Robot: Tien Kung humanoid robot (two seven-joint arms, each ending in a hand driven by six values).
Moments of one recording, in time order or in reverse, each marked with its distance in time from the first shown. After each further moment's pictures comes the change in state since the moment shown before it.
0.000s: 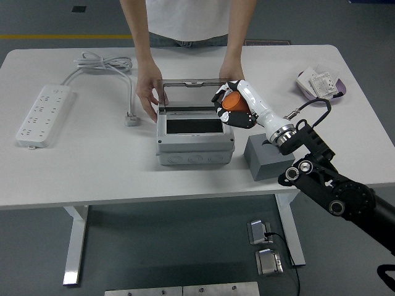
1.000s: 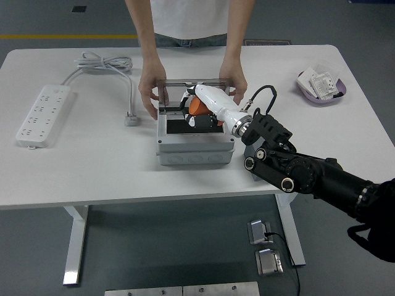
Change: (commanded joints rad) left arm -0.018 0.006 -0.035 -0.001 0.052 -0.004 0.015; right arm 0.270 0.184 -0.360 -0.388 0.082 -0.028 0.031
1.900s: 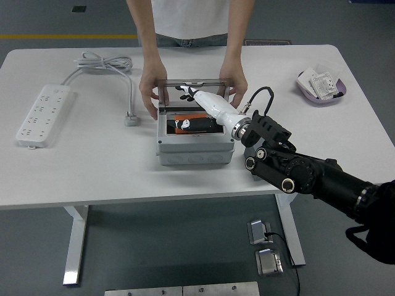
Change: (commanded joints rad) left arm -0.001 -0.005 -0.001 0.000 0.011 -0.002 0.003; right arm -0.023 -0.019 0.055 0.035 -0.014 0.062 -0.027
